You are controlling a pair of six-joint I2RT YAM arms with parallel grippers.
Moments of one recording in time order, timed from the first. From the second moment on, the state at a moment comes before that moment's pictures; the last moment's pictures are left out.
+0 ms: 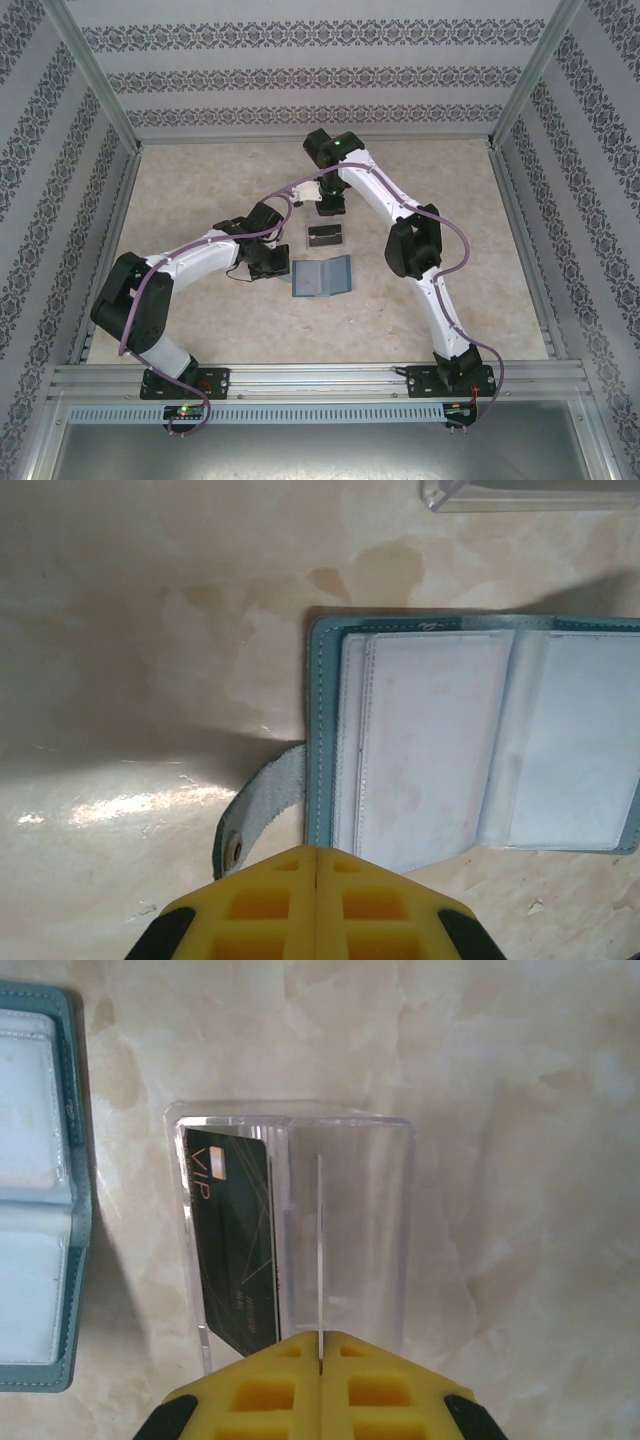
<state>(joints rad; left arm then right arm) -0.50 1.60 0.99 -0.60 0.28 -0.66 0.54 2.44 2.44 -1.45 -0.12 -1.08</state>
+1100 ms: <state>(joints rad) -0.50 1.61 0.99 -0.61 0.29 -0.66 0.52 2.51 2.52 -1.55 -0.17 -1.04</state>
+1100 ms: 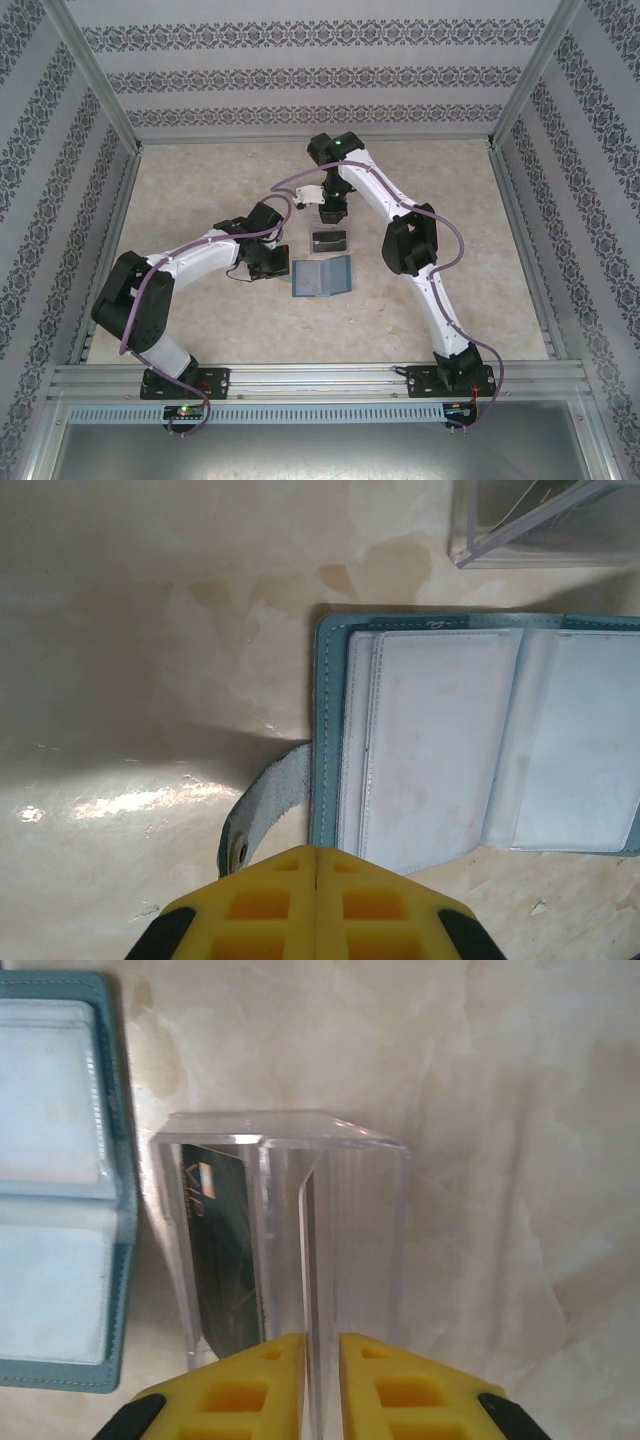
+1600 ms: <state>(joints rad) -0.50 1.61 0.99 -0.61 0.29 -0.66 0.53 2.35 2.39 -1.40 -0.10 -0.96</state>
